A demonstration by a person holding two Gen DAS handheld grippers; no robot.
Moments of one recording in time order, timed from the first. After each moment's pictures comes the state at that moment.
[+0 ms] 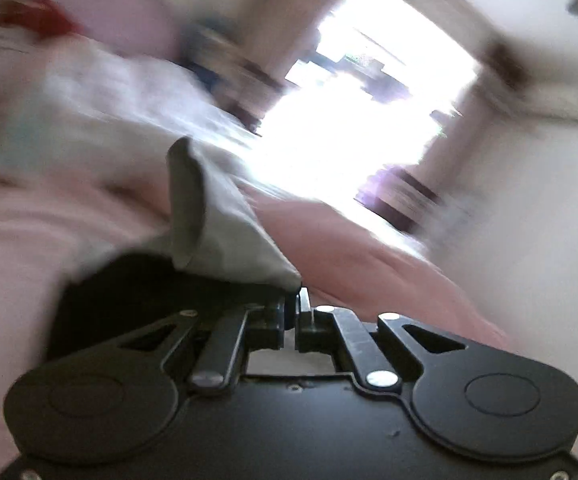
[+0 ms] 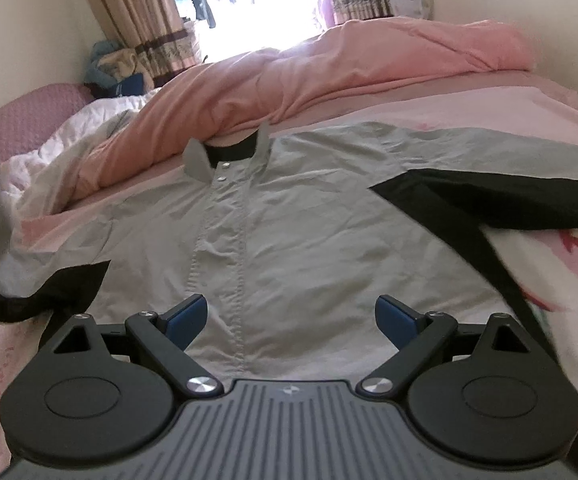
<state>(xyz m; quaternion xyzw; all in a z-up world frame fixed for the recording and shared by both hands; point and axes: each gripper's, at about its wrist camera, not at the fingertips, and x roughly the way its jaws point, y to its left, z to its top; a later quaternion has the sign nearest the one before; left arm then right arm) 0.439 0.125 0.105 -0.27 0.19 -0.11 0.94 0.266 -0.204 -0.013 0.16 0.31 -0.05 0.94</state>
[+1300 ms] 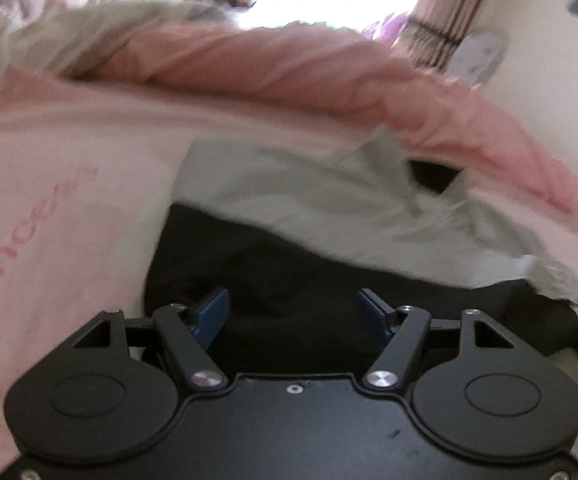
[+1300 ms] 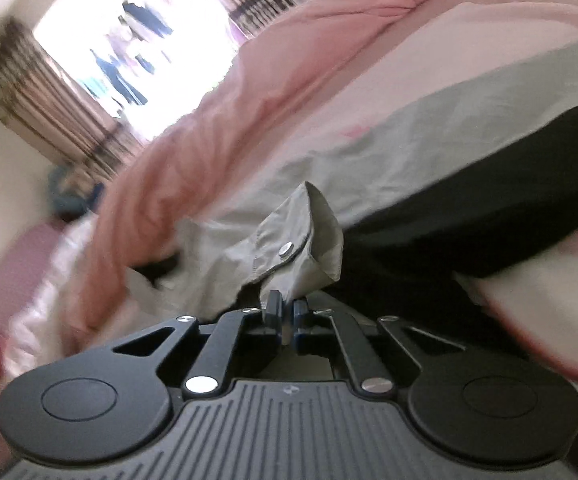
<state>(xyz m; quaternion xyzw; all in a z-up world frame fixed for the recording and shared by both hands) 0.530 0.088 -0.067 -0.12 0.37 -0.08 0.92 0.372 -0.324 -0.079 0.35 0.29 -0.11 0.89</state>
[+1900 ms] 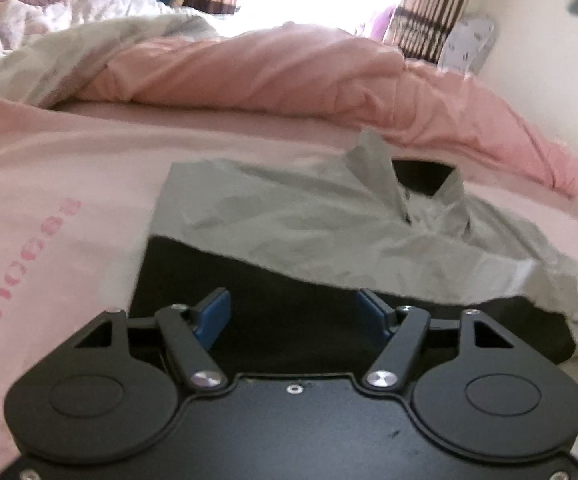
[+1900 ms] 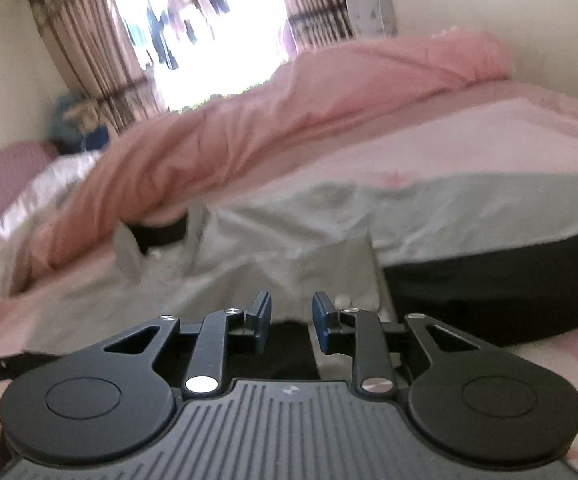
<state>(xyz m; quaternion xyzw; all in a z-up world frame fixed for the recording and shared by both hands) 0.546 0.065 -0.048 -0.08 0.37 -0.09 0.92 0.408 -0.271 -0.051 0.20 0.28 -0.09 0.93</state>
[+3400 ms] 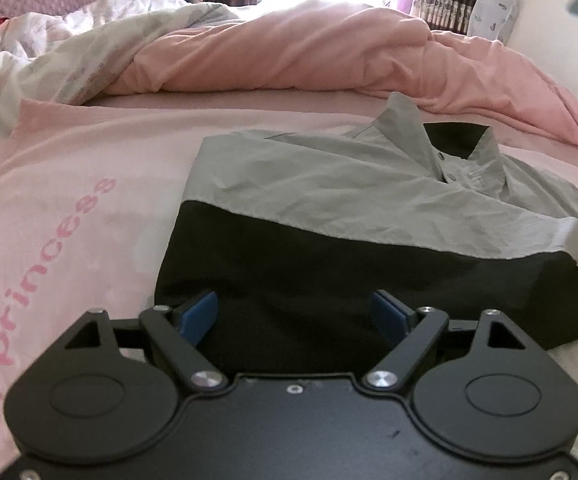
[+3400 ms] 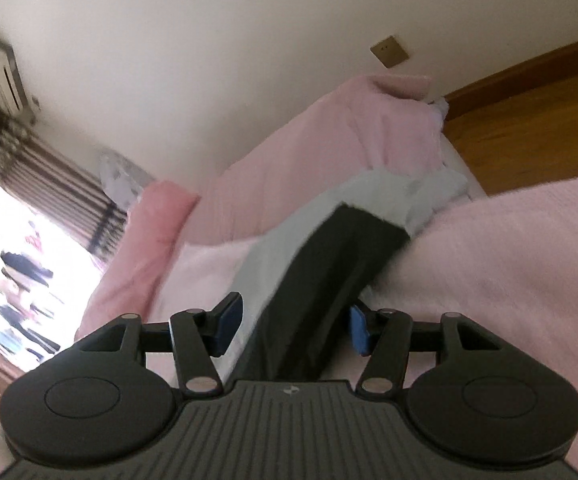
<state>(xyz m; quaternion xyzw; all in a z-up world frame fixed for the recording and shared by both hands) 0.530 0.056 -0.061 -0.03 0.38 -0.04 0.92 0.189 -0.631 -0.128 0.52 0.02 -0.33 0.79</state>
